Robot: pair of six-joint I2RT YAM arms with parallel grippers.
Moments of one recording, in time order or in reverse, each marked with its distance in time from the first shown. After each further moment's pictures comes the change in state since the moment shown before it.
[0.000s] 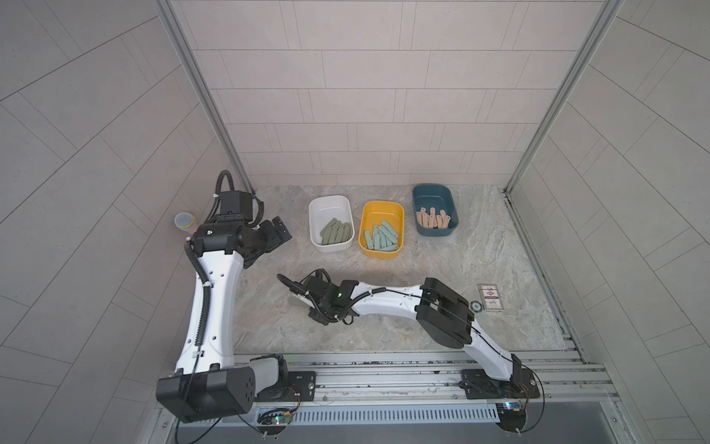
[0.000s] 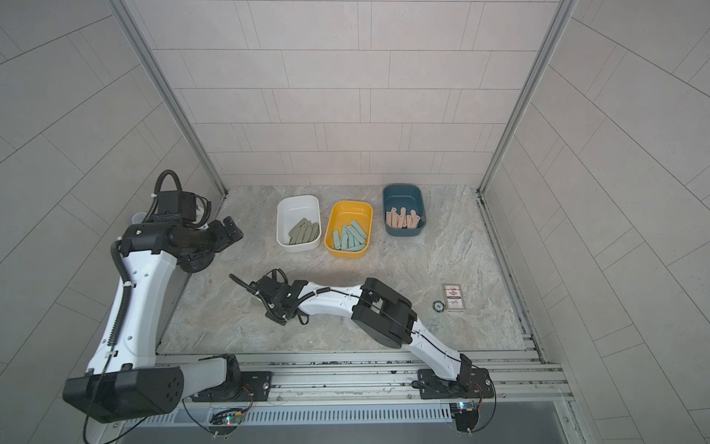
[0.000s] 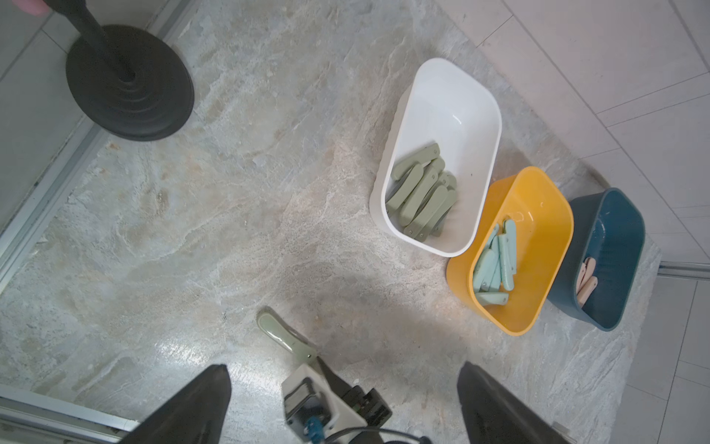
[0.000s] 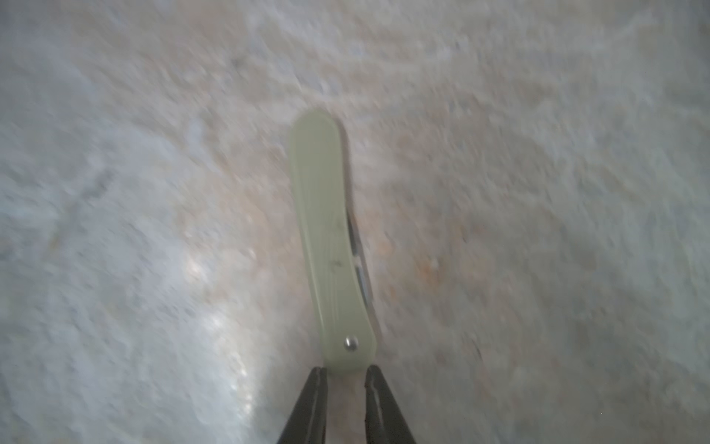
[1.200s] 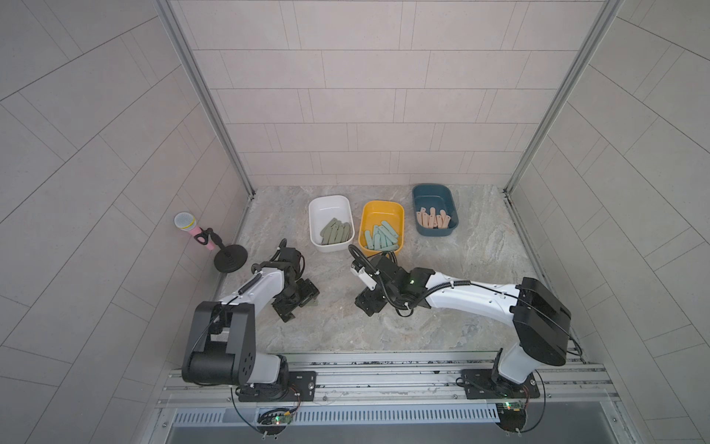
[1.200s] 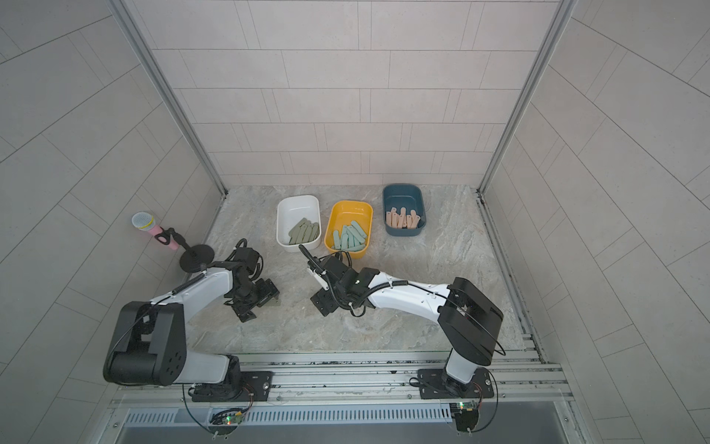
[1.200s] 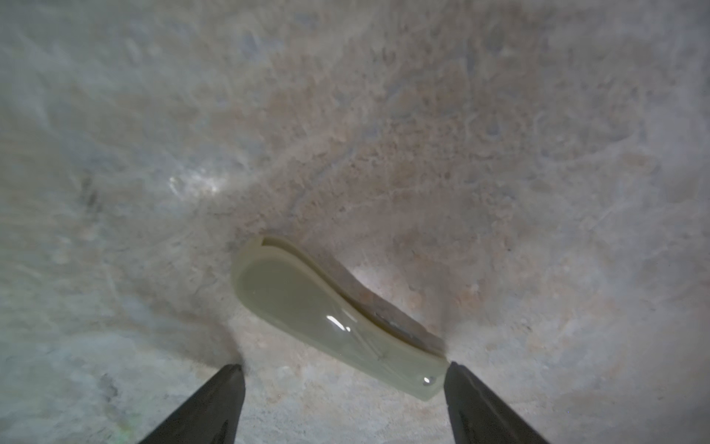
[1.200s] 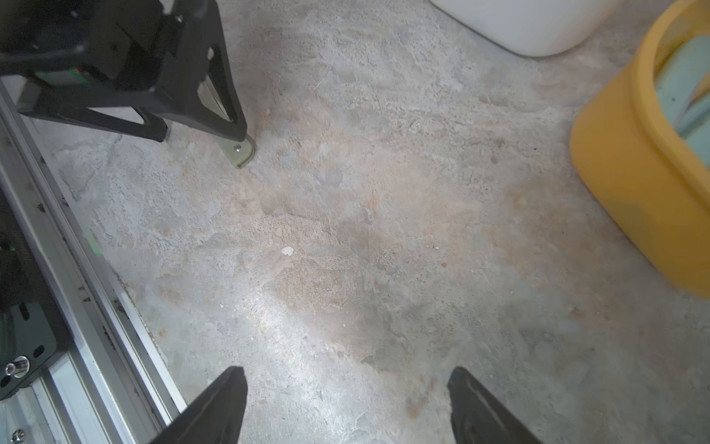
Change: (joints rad) left arm -0.192 0.203 -0.718 0.425 -0.014 -0.314; right arm -0.171 -0.621 -0.597 0.071 -0.142 0.164
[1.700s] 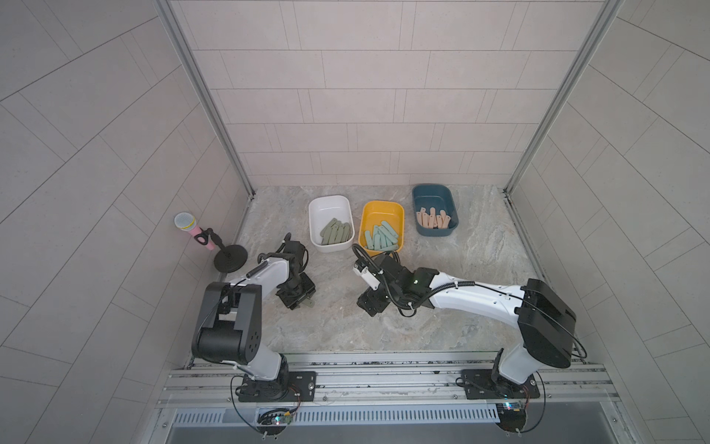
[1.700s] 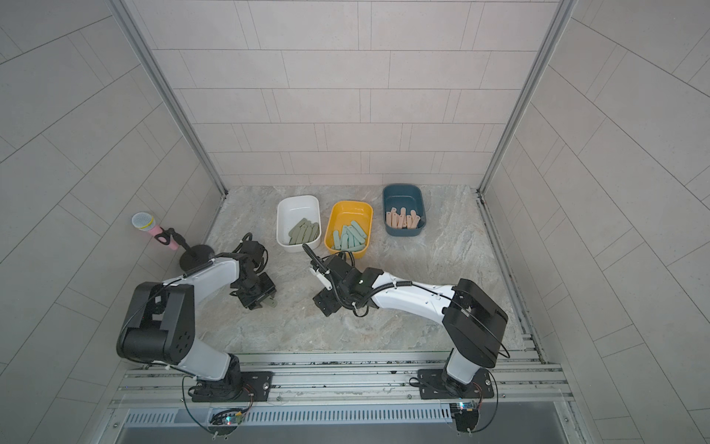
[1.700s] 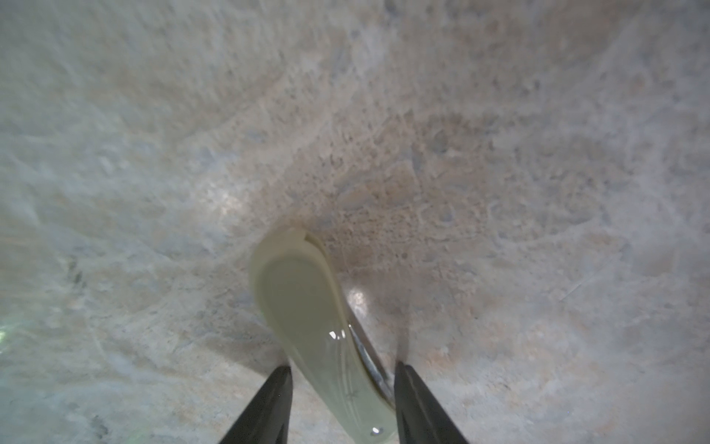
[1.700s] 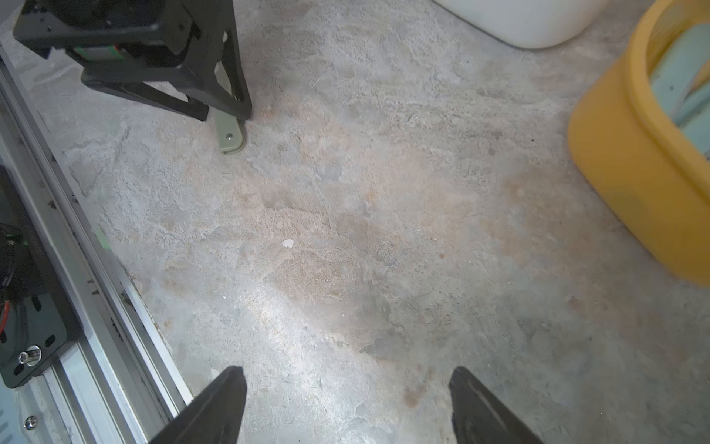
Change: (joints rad) left arm -0.016 0.113 0.095 0.000 -0.053 0.014; right arm -0.014 -0.024 -0.018 -0.001 -0.015 0.000
